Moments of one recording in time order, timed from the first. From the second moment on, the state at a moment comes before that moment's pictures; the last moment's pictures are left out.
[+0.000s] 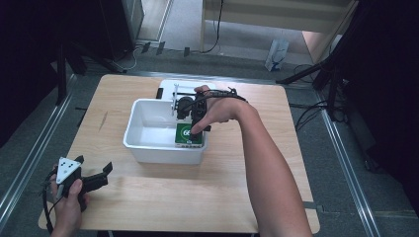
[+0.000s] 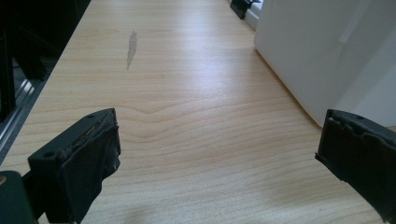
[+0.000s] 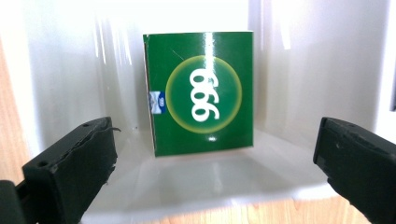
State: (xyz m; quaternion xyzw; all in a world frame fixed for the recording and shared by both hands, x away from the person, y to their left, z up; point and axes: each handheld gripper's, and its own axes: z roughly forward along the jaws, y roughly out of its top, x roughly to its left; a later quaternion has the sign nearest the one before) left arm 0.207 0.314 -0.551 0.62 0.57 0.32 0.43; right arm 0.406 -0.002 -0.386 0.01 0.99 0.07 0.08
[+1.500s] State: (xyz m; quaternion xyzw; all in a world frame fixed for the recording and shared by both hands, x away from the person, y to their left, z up) left arm 0.207 0.313 -0.551 0.62 0.57 0.33 0.43; right arm 0.387 -0.173 -0.409 0.14 0.98 0.12 0.10
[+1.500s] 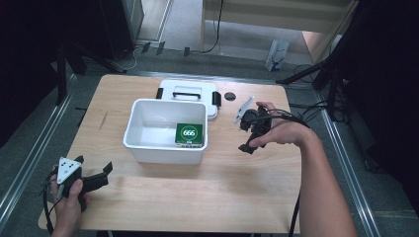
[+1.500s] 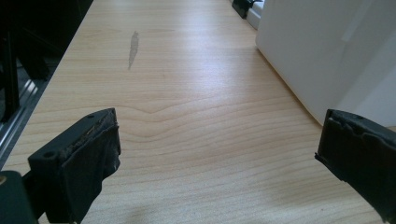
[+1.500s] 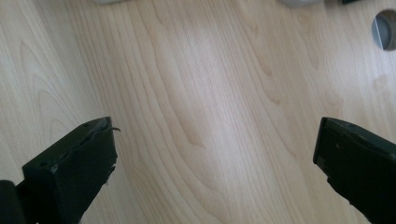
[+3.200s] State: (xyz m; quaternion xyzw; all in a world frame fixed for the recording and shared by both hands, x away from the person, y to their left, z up) left arm 0.205 0.312 -0.551 0.62 0.57 0.33 0.42; right arm 0.263 -0.331 -0.531 0.43 0.77 0.41 0.22
